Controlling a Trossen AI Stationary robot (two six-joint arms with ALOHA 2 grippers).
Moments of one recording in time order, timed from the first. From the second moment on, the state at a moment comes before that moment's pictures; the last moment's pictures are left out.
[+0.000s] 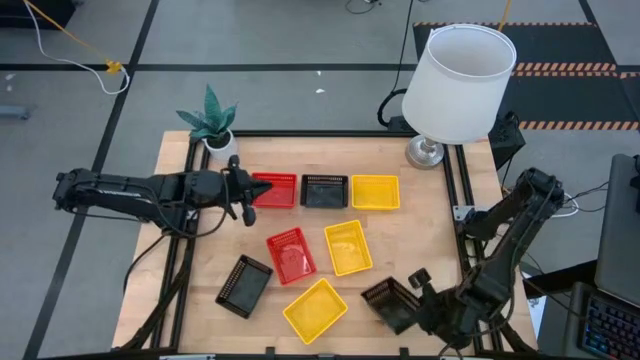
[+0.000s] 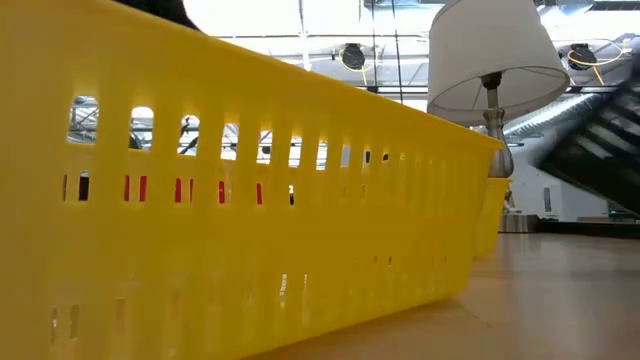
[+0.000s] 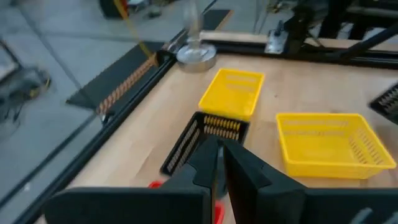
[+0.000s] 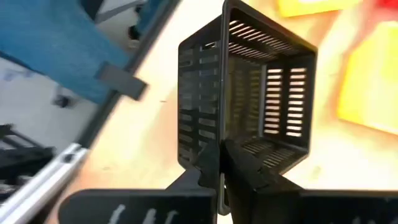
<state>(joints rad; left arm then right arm) -0.04 0.86 0.70 -0.21 -0.36 -0.05 0.95 1.44 1.19 -0.93 0.21 0.39</state>
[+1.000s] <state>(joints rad) -0.11 0.94 0.70 0.00 -0.33 0.10 0.92 1.25 1.19 -1.00 0.68 -0.15</state>
